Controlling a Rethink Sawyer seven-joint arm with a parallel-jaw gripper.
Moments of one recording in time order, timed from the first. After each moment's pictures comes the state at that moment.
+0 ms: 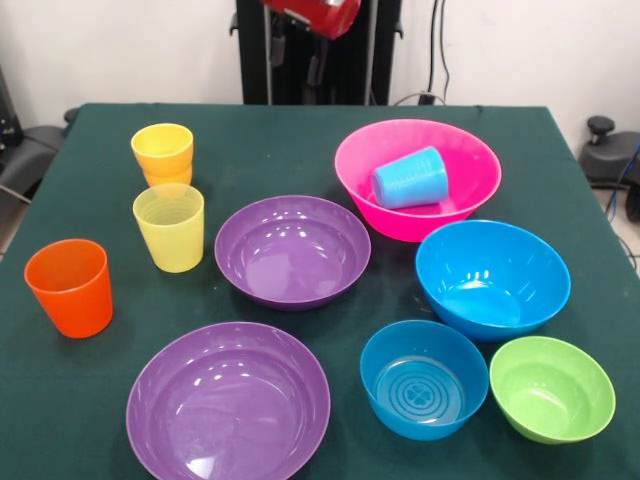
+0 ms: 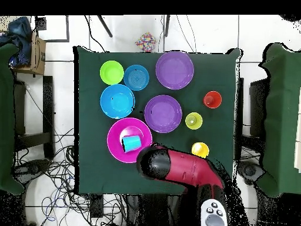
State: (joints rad) arm -0.23 -0.83 -0.14 1.96 -0.15 0.49 2.13
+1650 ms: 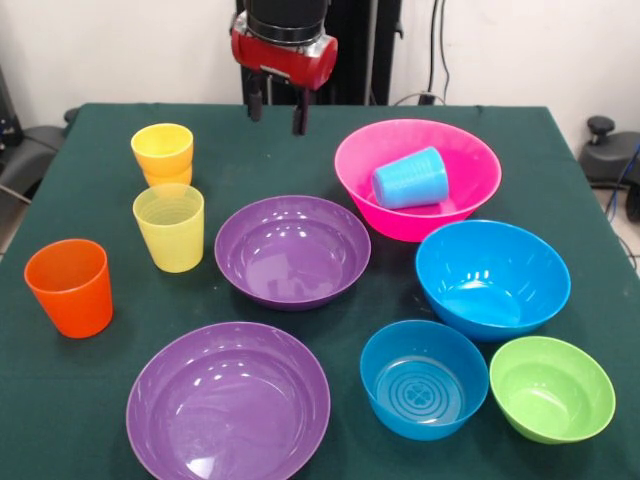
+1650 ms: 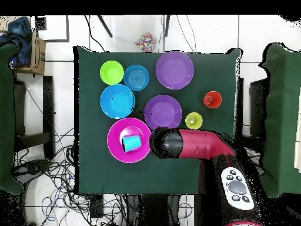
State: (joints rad) arm -0.43 -0.76 0.11 1.83 -0.34 0.56 2.13
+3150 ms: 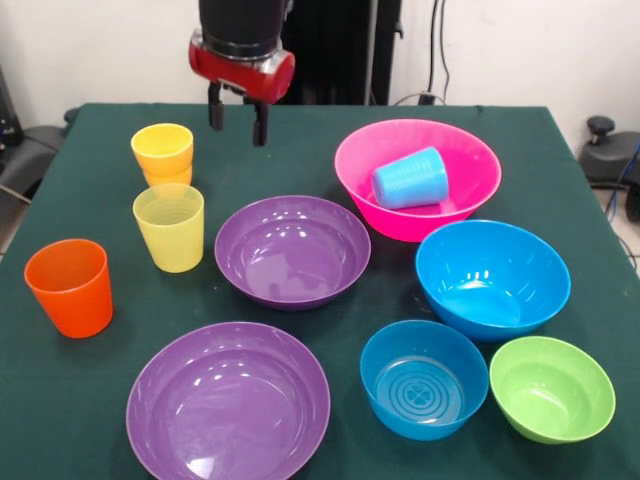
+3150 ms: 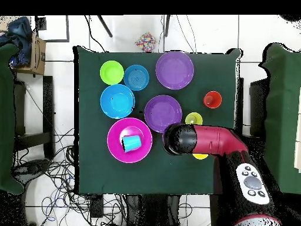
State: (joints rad) arm -0.51 -0.70 0.14 1.75 -0.39 0.63 2.13
